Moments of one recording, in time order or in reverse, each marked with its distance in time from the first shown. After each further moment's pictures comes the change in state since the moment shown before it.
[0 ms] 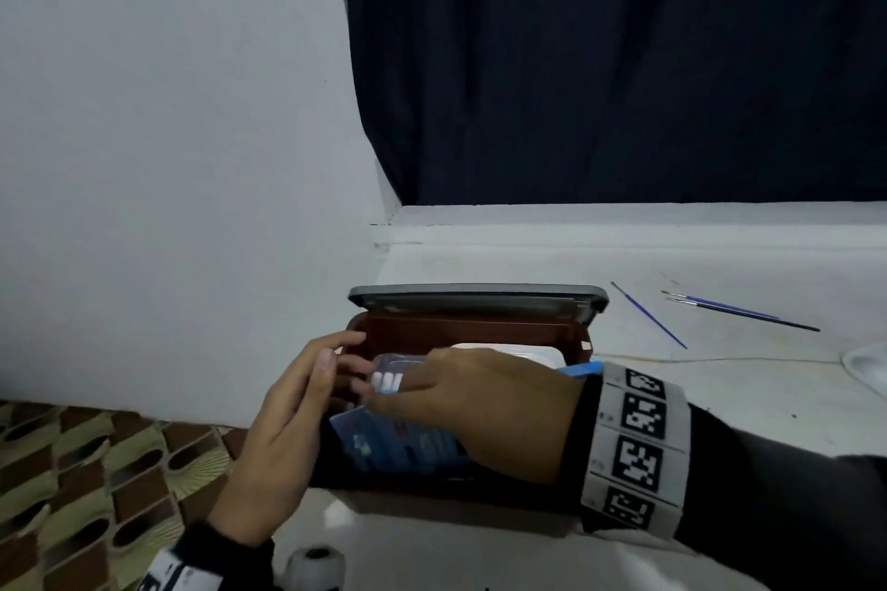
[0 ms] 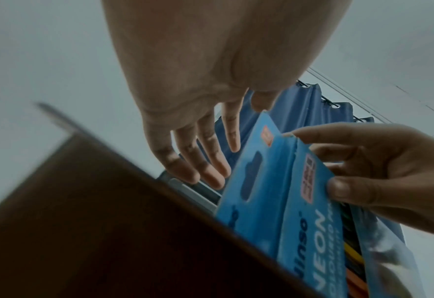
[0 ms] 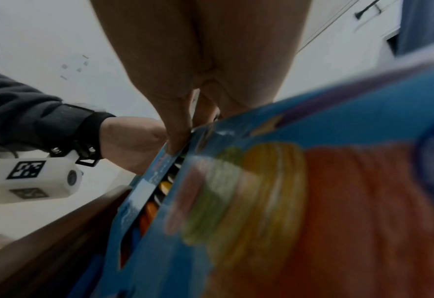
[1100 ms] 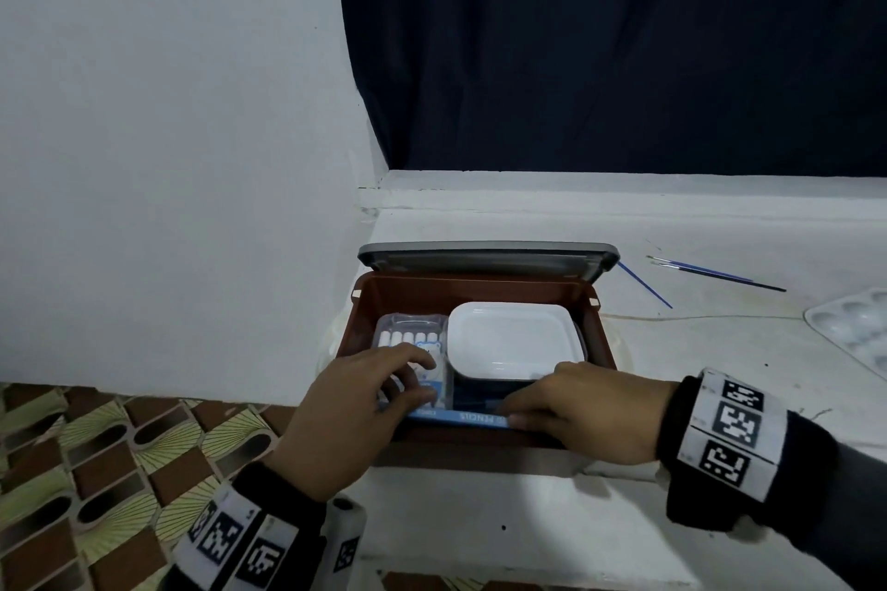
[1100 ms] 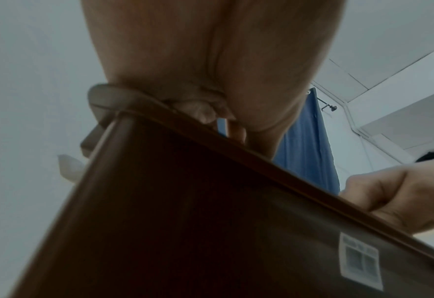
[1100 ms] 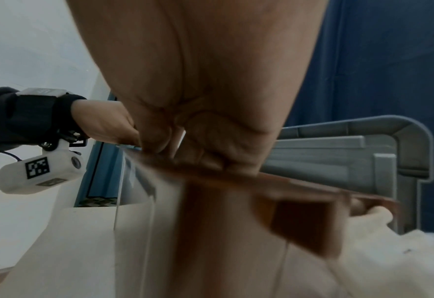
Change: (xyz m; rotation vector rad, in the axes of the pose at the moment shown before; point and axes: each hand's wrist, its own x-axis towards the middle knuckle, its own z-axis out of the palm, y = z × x) left_hand -0.002 -0.031 0.001 0.622 -0.334 0.198; right_hand -0.053 0.007 0.043 0.295 -0.319 0.510
